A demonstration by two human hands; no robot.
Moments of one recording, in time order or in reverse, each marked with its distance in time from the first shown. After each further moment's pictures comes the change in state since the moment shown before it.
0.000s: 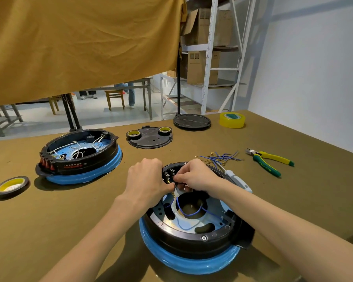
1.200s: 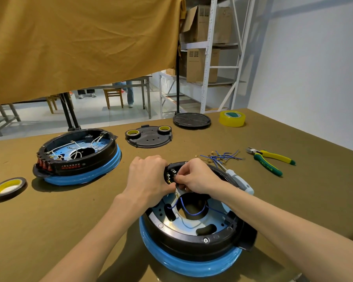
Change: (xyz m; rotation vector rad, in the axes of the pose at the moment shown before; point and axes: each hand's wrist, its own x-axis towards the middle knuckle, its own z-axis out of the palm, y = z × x) left_hand 0.006 -0.002 0.003 0.078 0.048 0.150; right_hand 0.002 0.002 0.002 -0.140 0.052 -0.074
